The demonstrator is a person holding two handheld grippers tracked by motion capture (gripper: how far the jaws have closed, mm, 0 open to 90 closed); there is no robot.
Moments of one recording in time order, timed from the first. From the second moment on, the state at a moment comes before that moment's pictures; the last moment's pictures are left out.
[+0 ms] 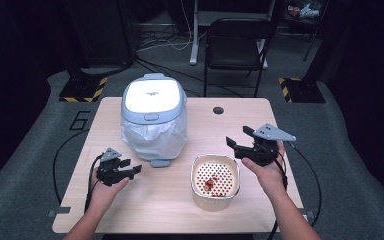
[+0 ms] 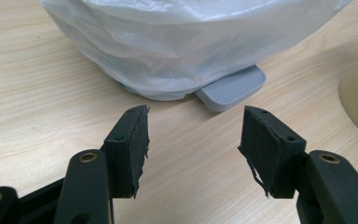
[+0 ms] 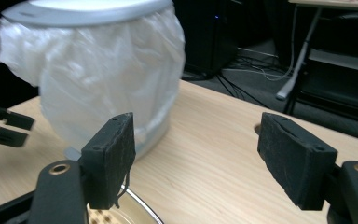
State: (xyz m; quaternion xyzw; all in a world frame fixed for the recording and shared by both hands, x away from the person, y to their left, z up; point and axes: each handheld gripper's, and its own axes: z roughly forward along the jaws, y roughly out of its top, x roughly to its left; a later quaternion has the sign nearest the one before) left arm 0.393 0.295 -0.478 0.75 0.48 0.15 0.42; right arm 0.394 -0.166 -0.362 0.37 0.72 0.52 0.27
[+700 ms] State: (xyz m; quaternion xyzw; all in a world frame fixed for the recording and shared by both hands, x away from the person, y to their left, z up) left arm 0.395 0.318 -0.497 0.75 0.49 0.16 0.42; right arm 0.378 -0.220 -0.432 0.45 0.69 0.47 0.31
